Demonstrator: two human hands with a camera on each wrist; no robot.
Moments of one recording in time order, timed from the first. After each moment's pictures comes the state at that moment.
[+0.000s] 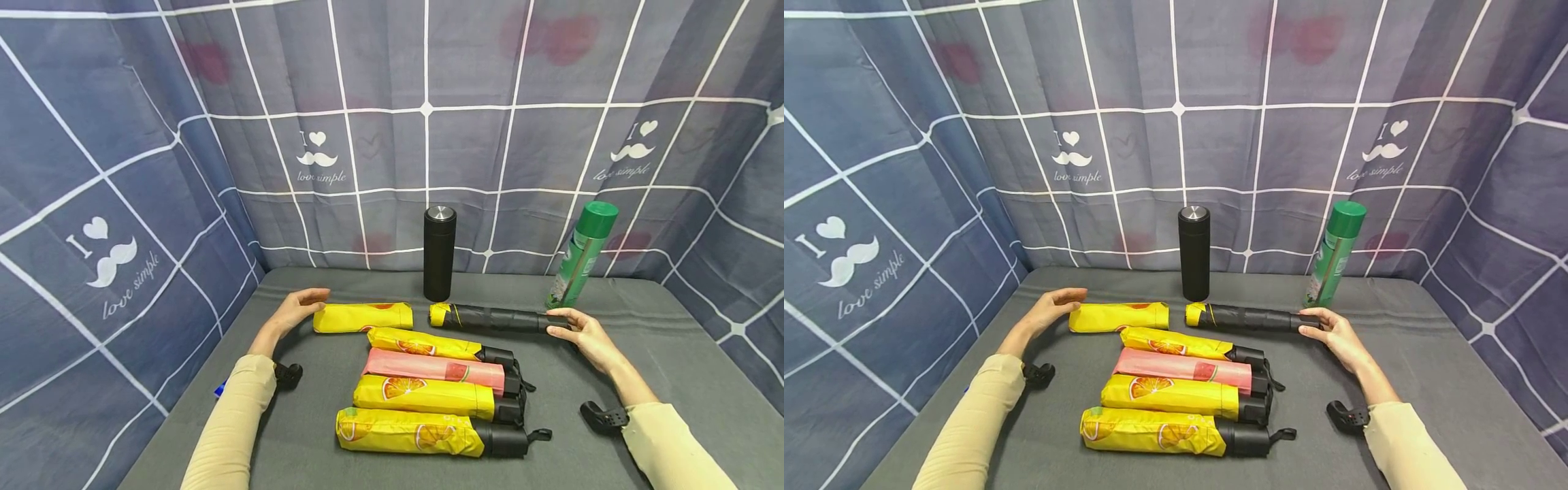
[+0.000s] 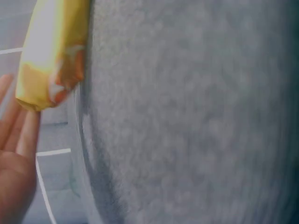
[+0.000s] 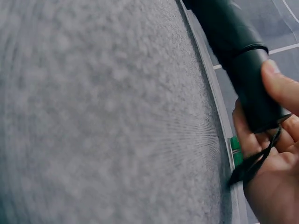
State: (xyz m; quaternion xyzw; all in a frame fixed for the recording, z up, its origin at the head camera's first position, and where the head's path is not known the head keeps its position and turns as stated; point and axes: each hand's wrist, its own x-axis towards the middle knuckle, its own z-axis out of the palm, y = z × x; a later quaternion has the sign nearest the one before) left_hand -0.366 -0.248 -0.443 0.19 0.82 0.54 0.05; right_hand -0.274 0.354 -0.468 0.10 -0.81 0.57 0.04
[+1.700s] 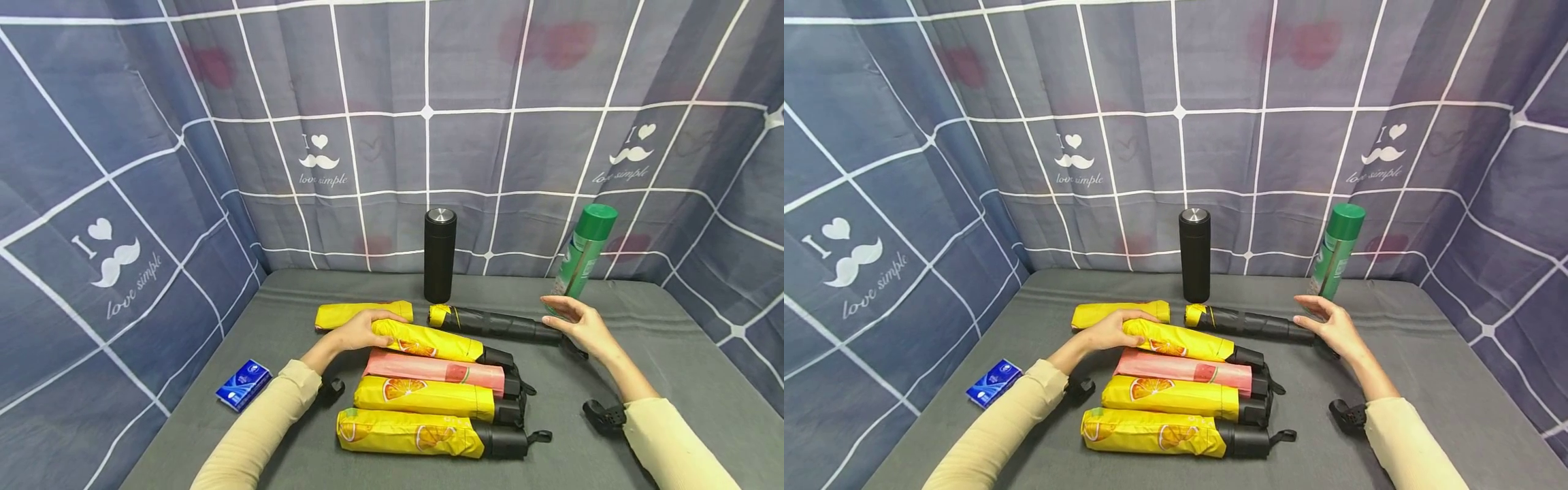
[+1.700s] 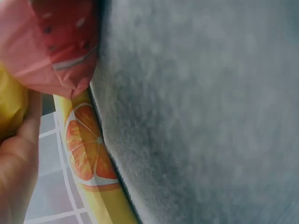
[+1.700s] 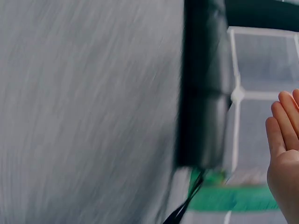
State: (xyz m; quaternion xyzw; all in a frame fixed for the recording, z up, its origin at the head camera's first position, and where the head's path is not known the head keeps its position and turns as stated) left_hand -0.318 -0.120 -0.417 0.42 0.80 0.42 0.10; right_hand -0.271 0.336 -0.437 0.15 -0.86 0.48 0.09
